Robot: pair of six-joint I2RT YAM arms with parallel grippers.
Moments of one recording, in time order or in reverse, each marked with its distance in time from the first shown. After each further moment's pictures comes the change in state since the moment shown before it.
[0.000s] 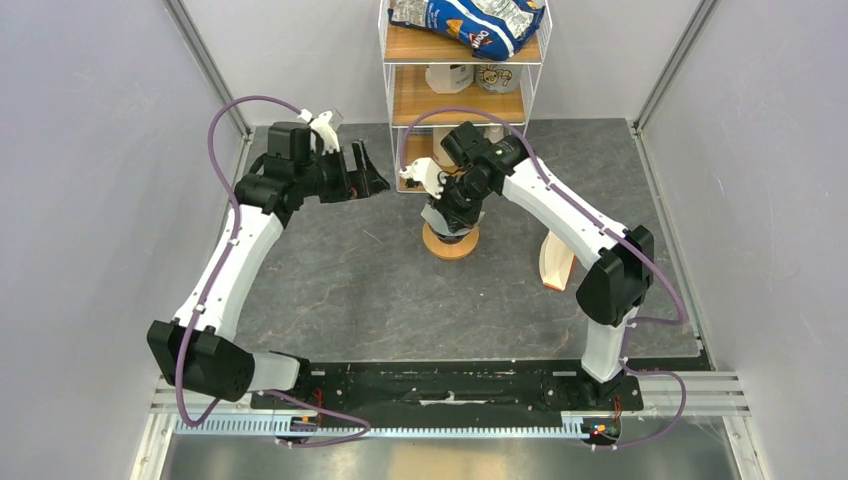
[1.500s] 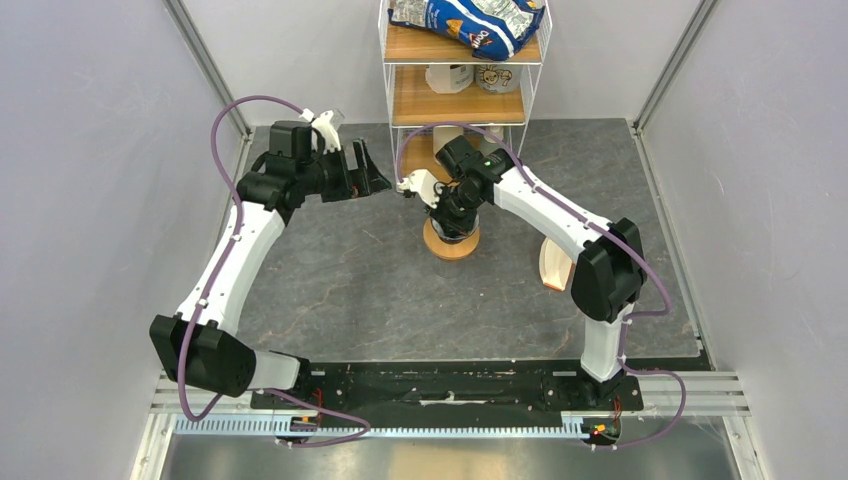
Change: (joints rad) left arm 0.005 0.024 0.004 0.013 0.024 -0.011; right arm 0.000 0.037 -0.143 0.157 0.012 -0.002
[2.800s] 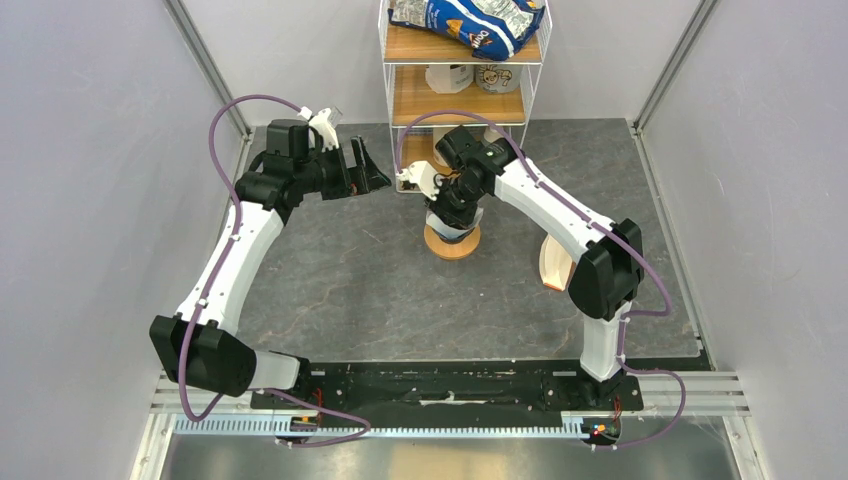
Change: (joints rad) left arm 0.015 0.000 0.000 0.023 0.032 -0.007; right arm 0.000 0.018 0.117 -0.102 -0.002 0.013
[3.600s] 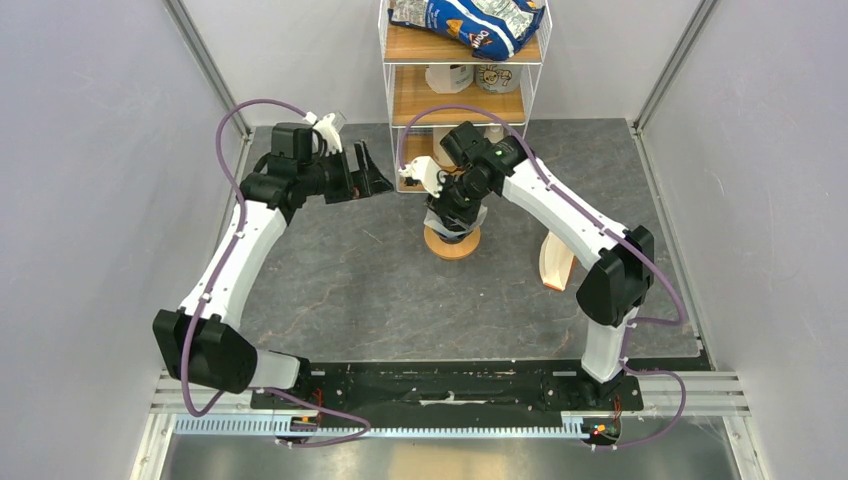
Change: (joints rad) left arm 0.000 0.011 -0.026 0.009 0.027 -0.001; right arm 0.003 -0.051 0.005 -0.018 -0.006 0.007
